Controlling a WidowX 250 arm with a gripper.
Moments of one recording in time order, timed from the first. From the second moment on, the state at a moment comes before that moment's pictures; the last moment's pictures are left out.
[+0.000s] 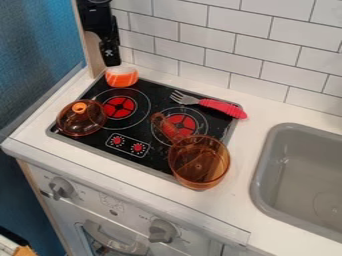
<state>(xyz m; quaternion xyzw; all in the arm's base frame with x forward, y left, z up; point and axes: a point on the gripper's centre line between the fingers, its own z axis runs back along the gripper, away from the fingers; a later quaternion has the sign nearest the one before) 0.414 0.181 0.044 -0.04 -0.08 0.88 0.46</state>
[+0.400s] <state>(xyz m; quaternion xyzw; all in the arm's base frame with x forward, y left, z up) 0.400 0.173 0.010 -0.02 -0.06 0.89 0.46</state>
